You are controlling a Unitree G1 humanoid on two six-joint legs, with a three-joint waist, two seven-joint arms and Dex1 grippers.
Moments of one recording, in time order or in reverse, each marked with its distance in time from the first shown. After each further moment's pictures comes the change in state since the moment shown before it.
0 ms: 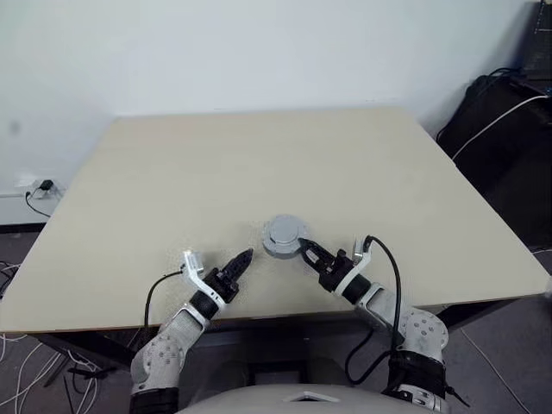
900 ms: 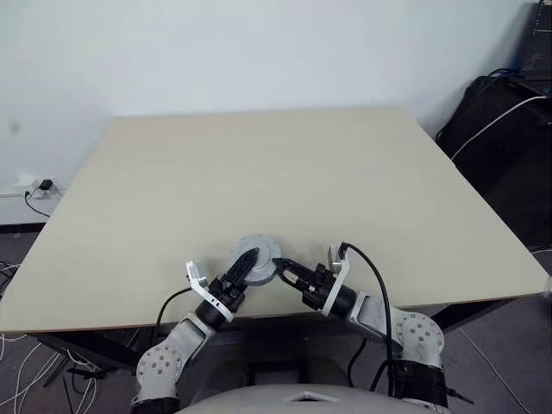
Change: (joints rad) left arm 0.017 -0.001 -0.055 0.046 -0.247 0.010 0.052; right arm 0.075 -0.069 0.195 -0.080 0.122 0.120 -0.096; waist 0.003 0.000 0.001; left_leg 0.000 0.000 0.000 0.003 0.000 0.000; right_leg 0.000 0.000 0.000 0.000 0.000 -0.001
